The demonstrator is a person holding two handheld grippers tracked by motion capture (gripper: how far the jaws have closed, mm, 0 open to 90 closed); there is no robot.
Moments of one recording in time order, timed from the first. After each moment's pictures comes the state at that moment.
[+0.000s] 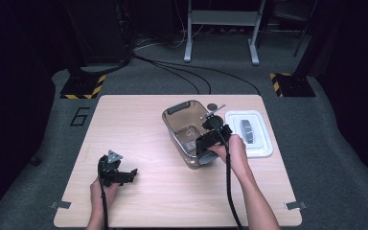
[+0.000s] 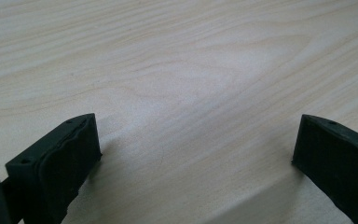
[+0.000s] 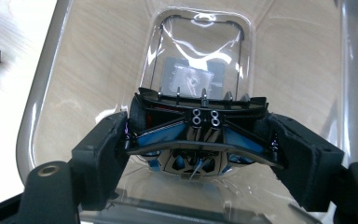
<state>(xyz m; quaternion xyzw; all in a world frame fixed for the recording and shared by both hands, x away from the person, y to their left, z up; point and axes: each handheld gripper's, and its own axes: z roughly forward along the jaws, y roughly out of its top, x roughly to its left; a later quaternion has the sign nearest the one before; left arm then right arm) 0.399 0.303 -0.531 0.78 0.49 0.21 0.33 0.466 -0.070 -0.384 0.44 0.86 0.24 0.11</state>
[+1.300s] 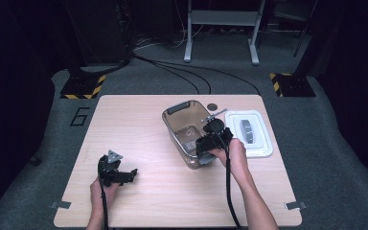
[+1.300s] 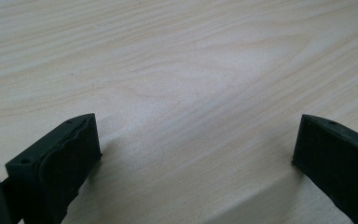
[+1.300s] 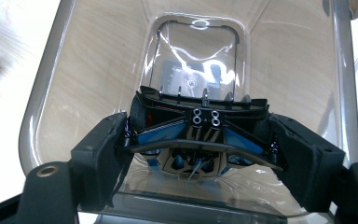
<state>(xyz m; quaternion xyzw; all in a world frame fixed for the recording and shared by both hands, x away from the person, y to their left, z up) 0.399 0.303 -0.531 0.78 0.49 0.21 0.33 0.455 -0.071 -0.387 0.44 0.85 0.26 0.13</state>
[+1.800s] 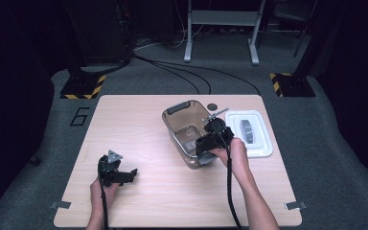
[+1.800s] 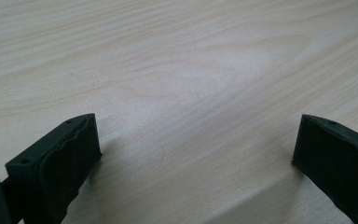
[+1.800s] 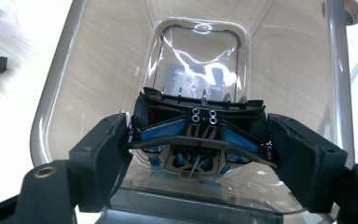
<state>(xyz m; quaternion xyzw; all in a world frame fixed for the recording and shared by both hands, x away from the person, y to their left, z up) 0.399 0.303 -0.531 0.78 0.49 0.21 0.33 0.454 -0.073 -0.383 0.44 0.85 0.26 0.13</state>
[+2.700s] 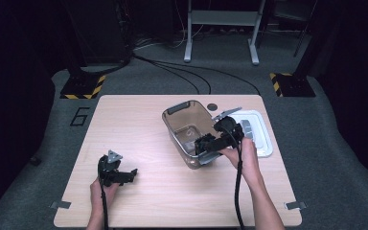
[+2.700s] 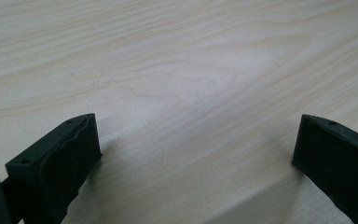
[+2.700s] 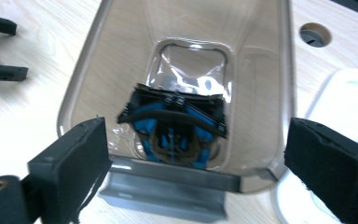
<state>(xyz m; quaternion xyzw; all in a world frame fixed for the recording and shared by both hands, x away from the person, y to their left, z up) 0.399 0.302 -0.531 0.78 0.49 0.21 0.33 0.436 -0.099 -0.358 0.42 0.84 0.30 0.15</state>
